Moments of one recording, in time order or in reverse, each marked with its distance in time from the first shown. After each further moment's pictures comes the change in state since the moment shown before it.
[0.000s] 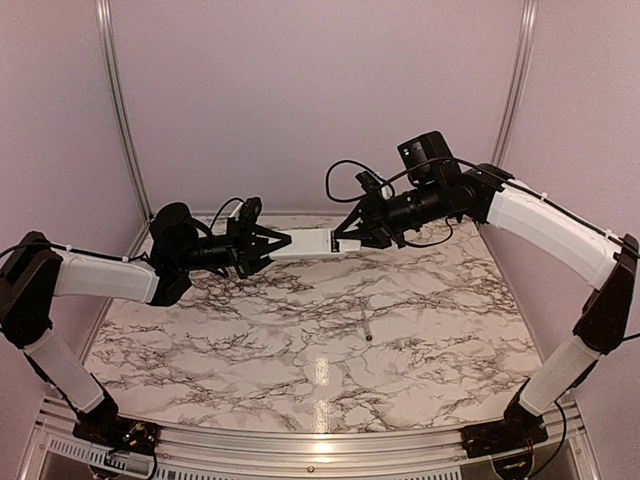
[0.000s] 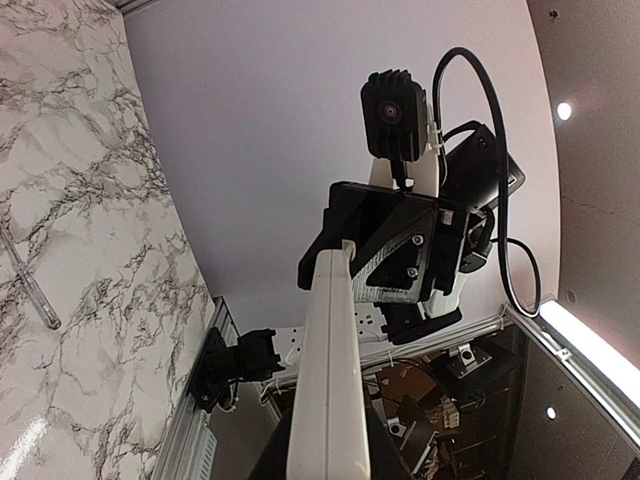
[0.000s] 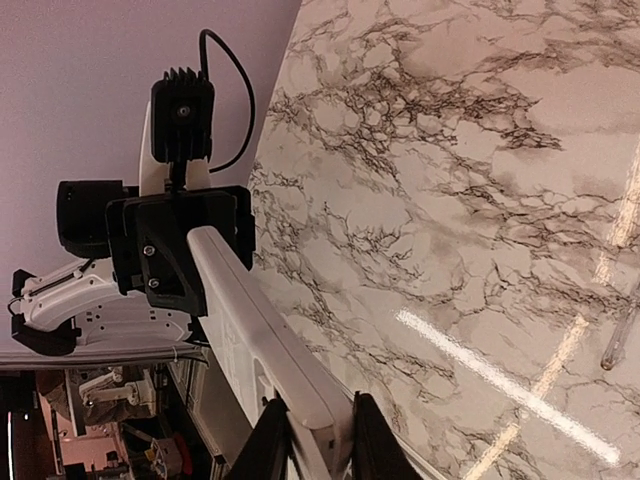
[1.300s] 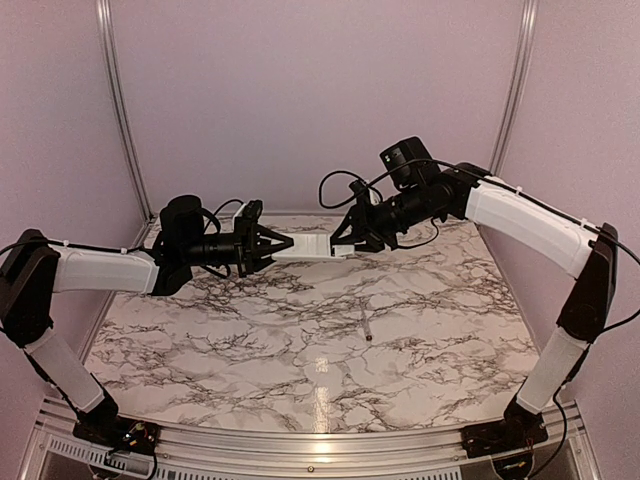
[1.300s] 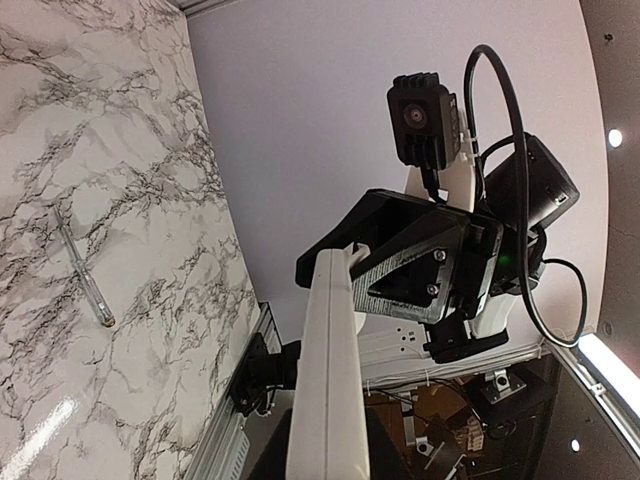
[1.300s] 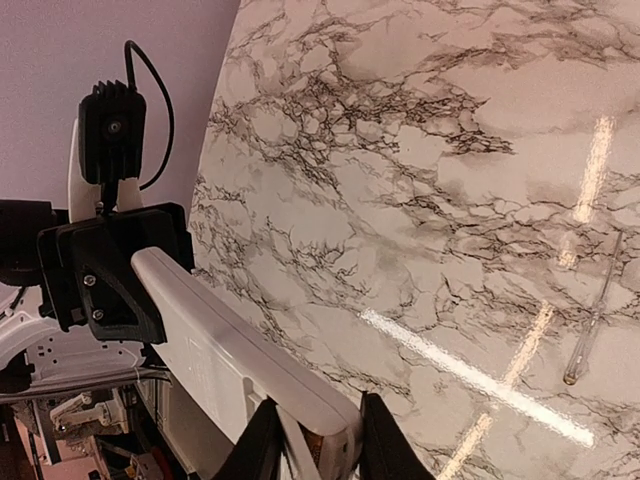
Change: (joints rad) left arm 0.005 0.006 0.071 -0.261 -0.028 0.122; right arm 0.008 0.113 0.060 -0.043 0.079 -0.031
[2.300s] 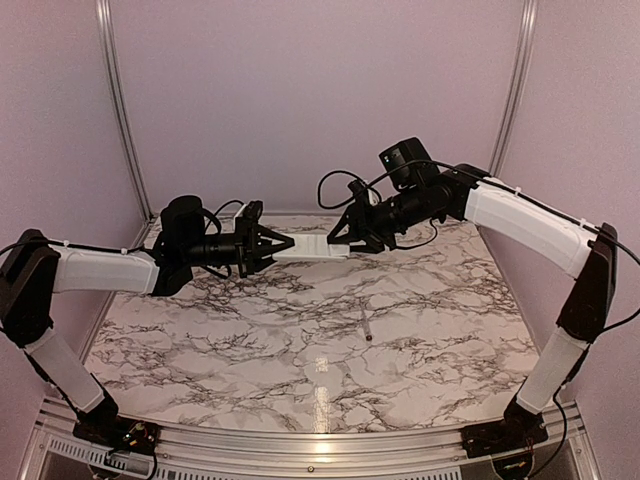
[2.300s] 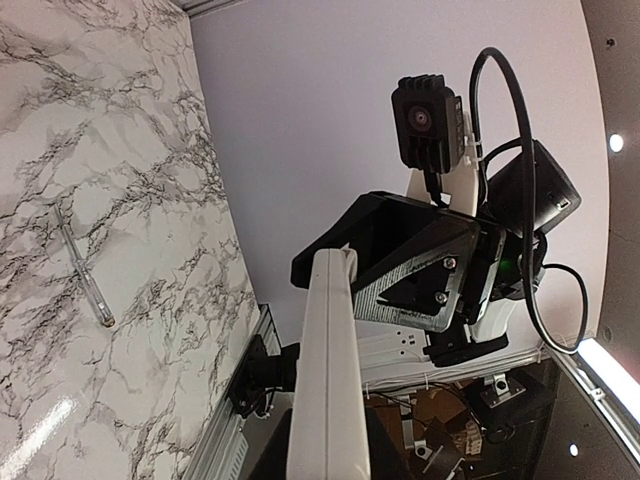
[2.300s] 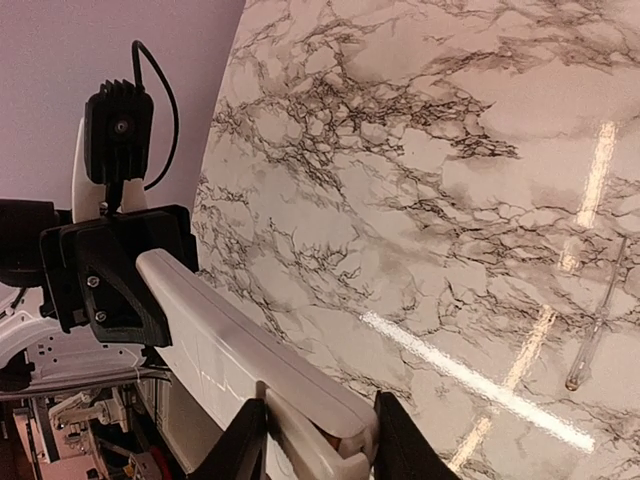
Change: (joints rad) left arm -0.005 0.000 0.000 0.000 -0.012 -0.007; right arm 0.002 0.001 -0.005 0.016 -0.005 -0.001
